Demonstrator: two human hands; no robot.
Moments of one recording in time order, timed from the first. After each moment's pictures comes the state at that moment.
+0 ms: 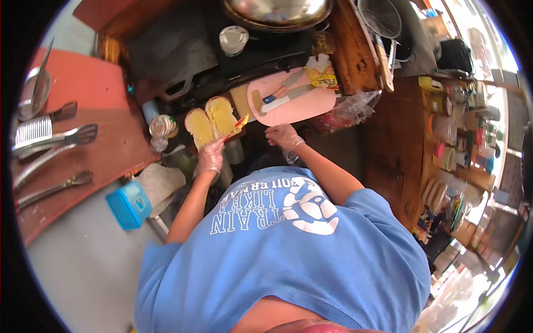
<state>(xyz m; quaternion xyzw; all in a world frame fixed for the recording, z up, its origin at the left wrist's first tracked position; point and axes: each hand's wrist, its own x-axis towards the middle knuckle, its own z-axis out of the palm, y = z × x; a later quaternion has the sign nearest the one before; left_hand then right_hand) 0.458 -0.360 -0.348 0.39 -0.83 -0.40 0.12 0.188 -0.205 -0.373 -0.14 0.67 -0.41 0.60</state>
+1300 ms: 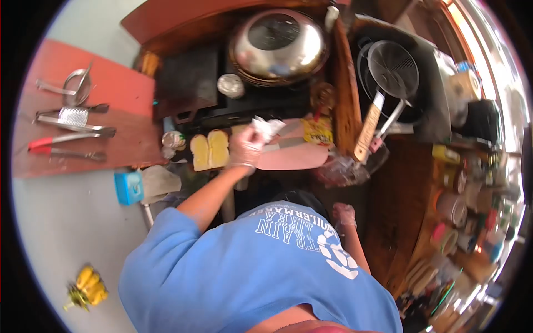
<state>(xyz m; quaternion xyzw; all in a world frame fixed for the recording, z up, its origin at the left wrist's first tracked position) 0.176 -0.333 -0.224 0.47 -0.77 -0.29 0.32 -0.025 0.078 -0.389 0.06 0.76 -0.41 0.50</state>
